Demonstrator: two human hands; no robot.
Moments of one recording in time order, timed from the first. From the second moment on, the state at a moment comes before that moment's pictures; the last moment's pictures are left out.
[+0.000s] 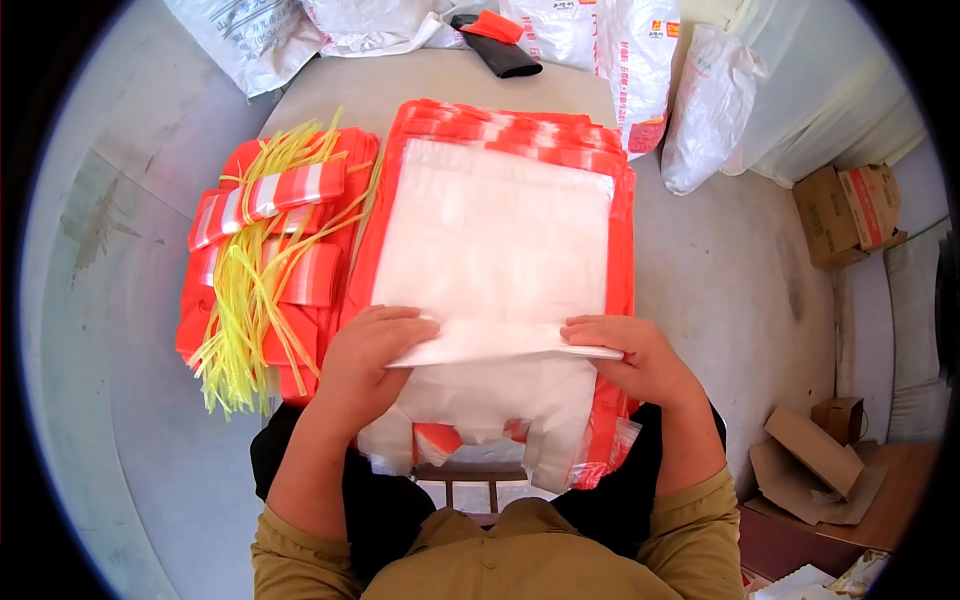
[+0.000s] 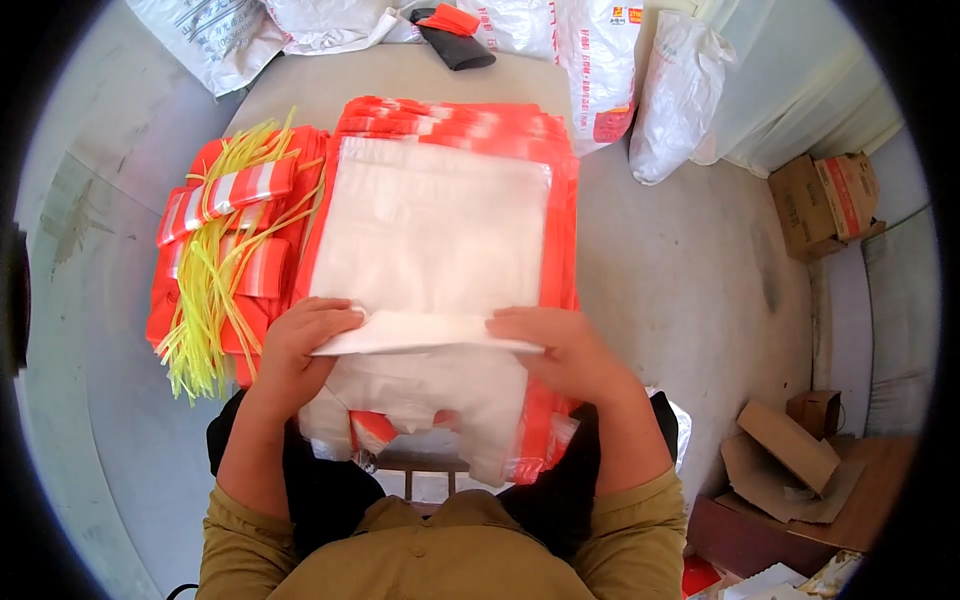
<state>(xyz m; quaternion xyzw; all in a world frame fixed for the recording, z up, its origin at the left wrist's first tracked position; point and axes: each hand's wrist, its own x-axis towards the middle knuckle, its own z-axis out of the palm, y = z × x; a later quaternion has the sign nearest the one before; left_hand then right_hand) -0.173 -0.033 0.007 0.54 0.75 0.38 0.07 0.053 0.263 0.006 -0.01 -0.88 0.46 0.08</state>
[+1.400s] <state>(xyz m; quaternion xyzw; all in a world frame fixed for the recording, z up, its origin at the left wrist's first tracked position) -0.166 -0.004 -0.007 0.24 0.86 0.45 0.08 0.017 0.243 0.002 -0.31 -0.81 0.47 0.14</state>
